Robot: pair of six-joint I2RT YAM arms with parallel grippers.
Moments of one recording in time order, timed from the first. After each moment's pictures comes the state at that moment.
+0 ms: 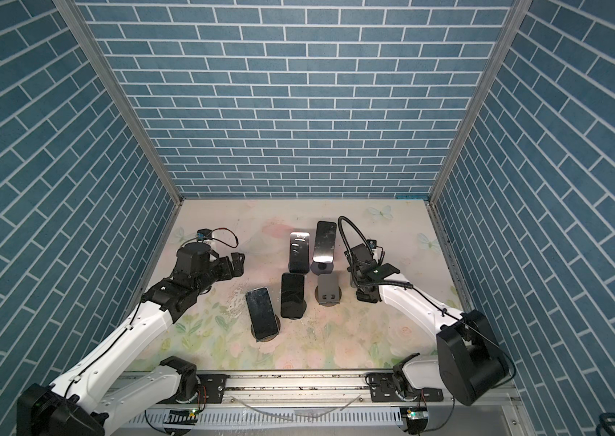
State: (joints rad) left arm -0.35 1.00 0.74 -0.35 -0.10 -0.41; right arm 0.56 1.37 0.83 -0.55 0.42 0.52
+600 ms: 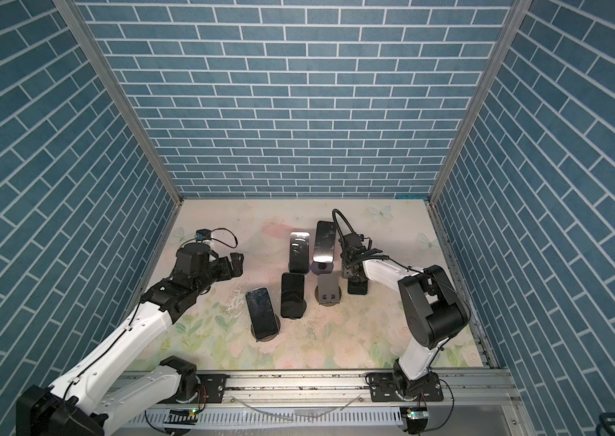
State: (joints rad) left arm -0.35 0.98 0.74 -0.37 -0.12 -0.41; right arm 0.48 1.72 1.00 -0.43 0.27 0.41
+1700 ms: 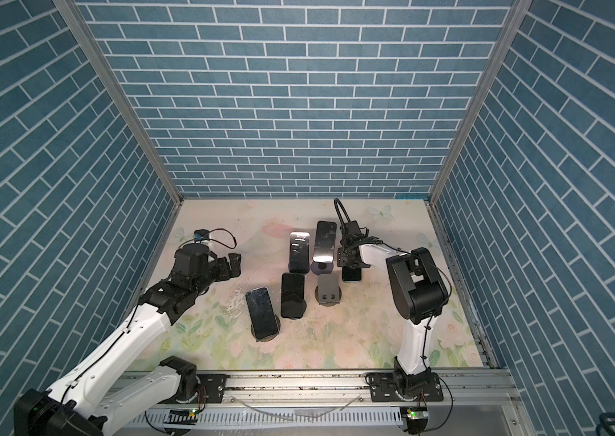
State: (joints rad) left arm -0.35 0.97 0.74 -0.38 -0.16 -0.39; right arm 0.41 1.92 1.18 -0.40 0.13 0.34
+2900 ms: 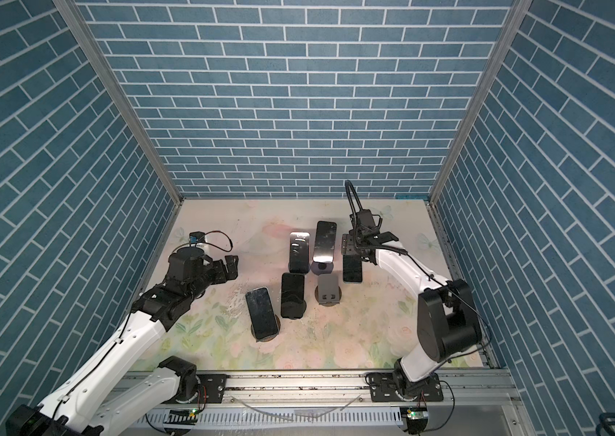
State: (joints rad) left arm -0.35 0.90 0.73 -0.41 -0.16 -0.39; right arm 0.43 1.54 1.16 -0.52 0.15 0.37
